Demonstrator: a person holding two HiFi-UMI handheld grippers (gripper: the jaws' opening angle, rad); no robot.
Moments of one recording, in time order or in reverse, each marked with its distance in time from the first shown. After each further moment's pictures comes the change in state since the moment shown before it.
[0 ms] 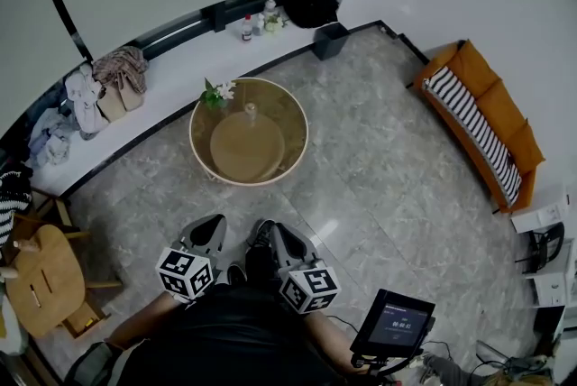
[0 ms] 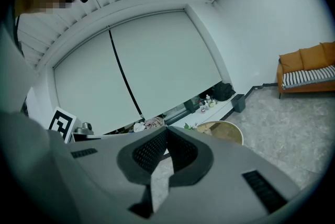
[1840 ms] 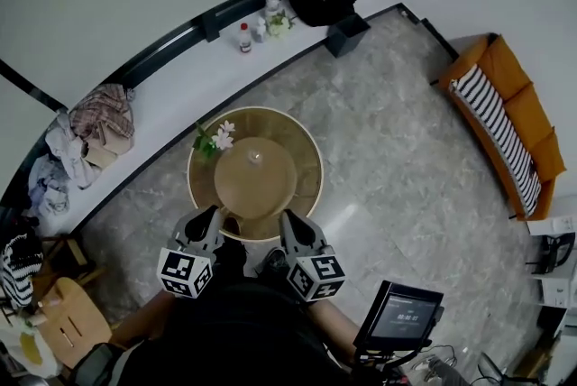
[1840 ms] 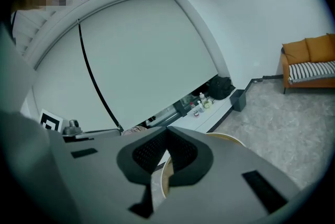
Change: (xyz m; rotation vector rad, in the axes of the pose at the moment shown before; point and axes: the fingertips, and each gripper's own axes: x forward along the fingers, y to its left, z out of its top) left arm 0.246 0.192 0.148 0.166 0.060 0.063; right arm 0.296 -0.157 0.112 0.086 0.077 -0.075
